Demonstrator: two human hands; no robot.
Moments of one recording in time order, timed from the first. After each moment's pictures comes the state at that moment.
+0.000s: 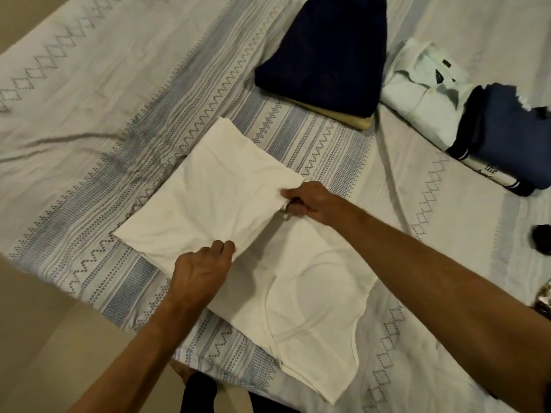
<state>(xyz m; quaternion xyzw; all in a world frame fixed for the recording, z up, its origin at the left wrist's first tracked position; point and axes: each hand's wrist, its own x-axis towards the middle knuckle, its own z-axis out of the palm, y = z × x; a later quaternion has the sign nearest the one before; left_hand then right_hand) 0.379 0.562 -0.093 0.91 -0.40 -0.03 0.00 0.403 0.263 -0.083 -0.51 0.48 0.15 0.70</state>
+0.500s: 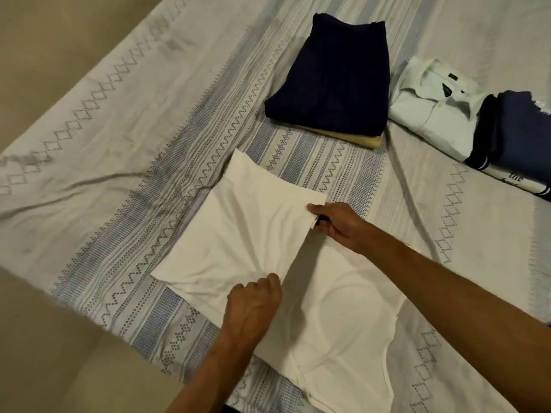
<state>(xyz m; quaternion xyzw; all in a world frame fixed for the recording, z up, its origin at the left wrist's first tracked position) 0.347 0.520 -0.085 0.91 -0.41 -0.03 -0.01 0.383 0.249 -0.084 -0.49 0.47 0.10 0.73</state>
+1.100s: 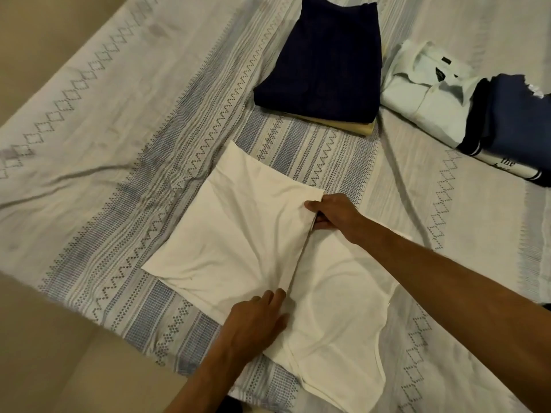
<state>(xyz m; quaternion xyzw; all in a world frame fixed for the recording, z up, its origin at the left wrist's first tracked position) 0.313 0.542 -0.104 0.85 -0.44 -0.28 0.09 0.371 0.242 -0.082 -0.60 0.48 0.10 0.64</state>
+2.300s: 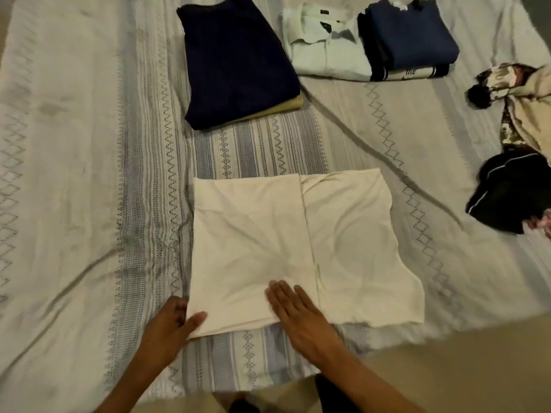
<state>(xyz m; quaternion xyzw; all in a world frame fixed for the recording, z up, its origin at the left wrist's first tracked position) 0.554 0.702 -0.092 0.83 -0.19 -0.47 0.22 0.259 0.559 -0.128 -0.96 0.23 0.10 0.13</state>
